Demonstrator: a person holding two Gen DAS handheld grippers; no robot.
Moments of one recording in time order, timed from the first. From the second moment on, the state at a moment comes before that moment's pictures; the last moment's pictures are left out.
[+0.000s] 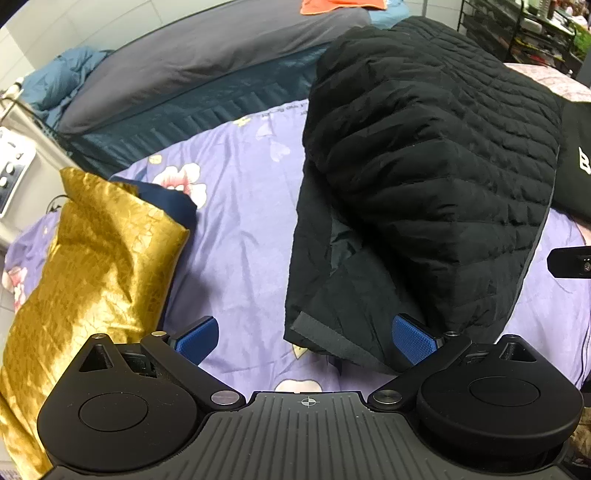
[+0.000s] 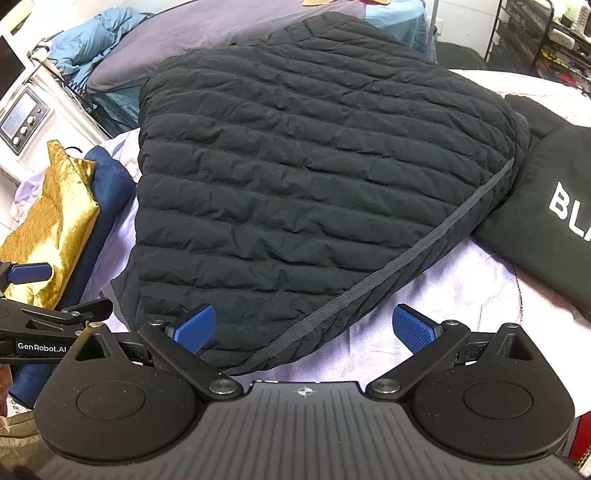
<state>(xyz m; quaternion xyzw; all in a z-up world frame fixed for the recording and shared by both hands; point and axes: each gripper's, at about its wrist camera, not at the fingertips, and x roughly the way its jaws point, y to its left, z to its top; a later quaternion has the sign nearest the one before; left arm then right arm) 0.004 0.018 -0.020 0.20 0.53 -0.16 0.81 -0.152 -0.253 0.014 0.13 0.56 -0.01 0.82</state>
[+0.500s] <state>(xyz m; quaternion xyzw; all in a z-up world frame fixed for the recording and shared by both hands) -0.005 0.020 -0.020 0.18 0.54 -0.13 0.81 -0.150 -0.256 0.010 0.13 0.57 0.03 0.81</state>
